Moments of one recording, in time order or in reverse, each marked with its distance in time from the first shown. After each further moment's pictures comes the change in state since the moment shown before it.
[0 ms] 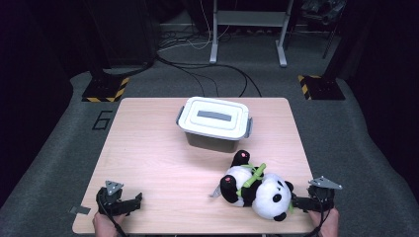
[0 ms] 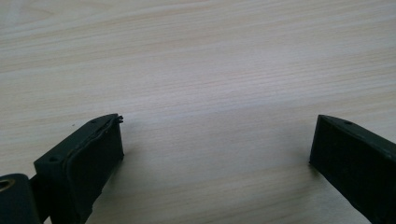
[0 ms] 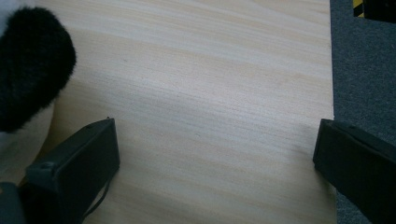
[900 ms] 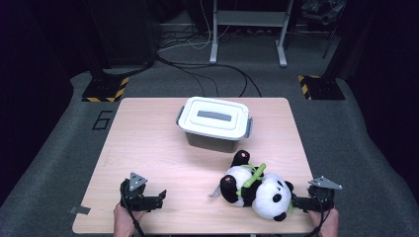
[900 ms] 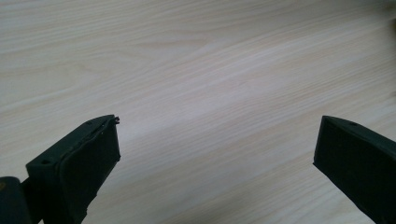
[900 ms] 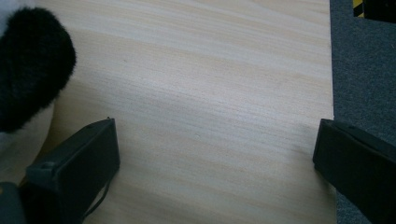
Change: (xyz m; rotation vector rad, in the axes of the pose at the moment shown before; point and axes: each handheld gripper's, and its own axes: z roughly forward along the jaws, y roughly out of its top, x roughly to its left) left arm -0.067 0.040 -0.014 -0.050 -0.181 0.123; right arm 0.000 0.000 0.000 -0.001 0.000 0.004
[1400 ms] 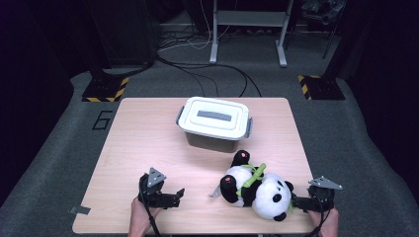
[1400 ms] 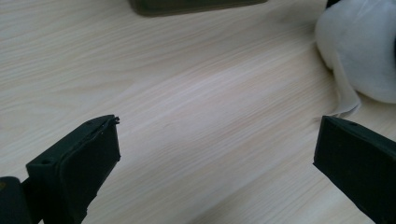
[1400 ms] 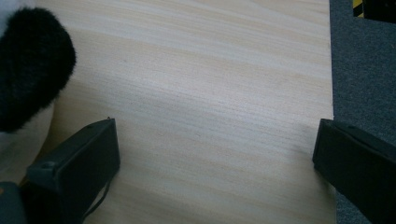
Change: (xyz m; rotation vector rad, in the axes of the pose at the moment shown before) left arm -0.045 0.030 0.013 -0.017 -0.128 0.072; right arm 0.000 0.000 0.000 -0.001 -0.001 0.004
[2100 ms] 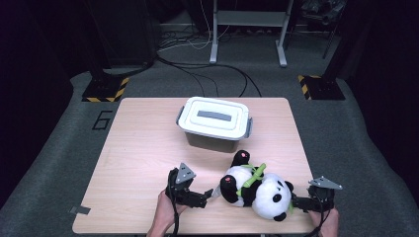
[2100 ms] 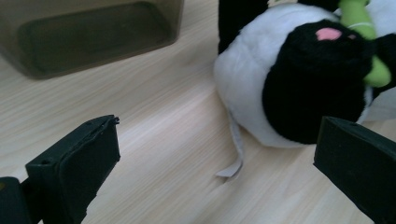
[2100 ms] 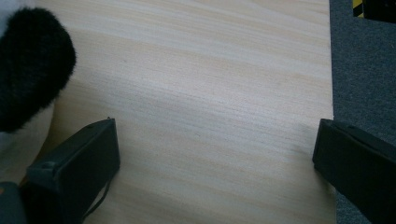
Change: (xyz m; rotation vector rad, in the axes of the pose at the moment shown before) left arm -0.060 0.042 0.019 -0.037 -0.179 0.102; right arm 0.000 0.000 0.000 0.000 0.000 0.000
